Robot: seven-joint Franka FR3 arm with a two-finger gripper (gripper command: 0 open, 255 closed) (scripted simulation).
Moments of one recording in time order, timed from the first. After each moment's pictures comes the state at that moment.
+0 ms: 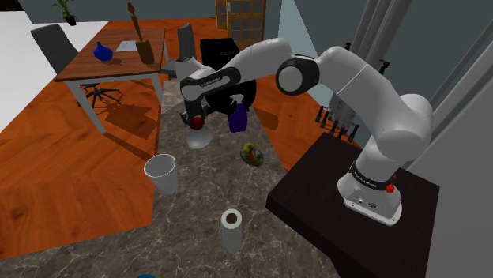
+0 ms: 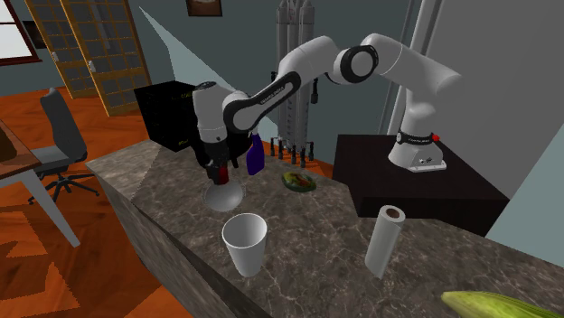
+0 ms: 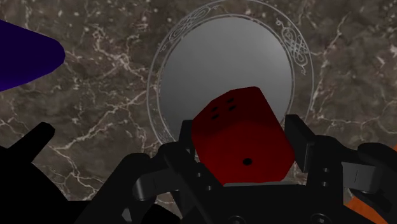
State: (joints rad) arm 0.07 1.15 0.28 -0.93 -0.29 2.04 0.50
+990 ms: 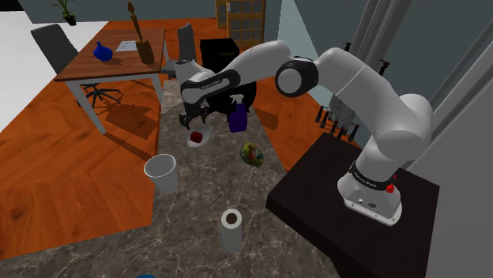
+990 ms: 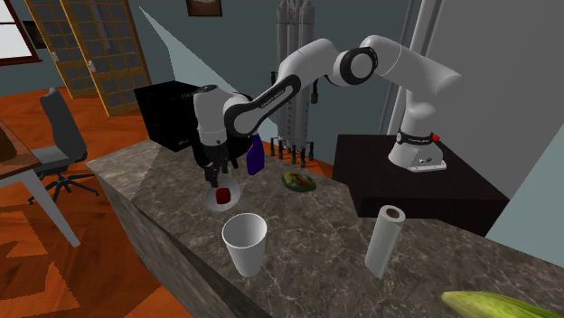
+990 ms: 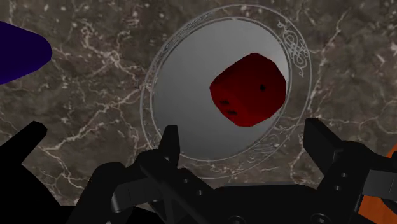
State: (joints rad) arm 0.08 1.17 0.29 -0.92 -0.30 2.07 0.51
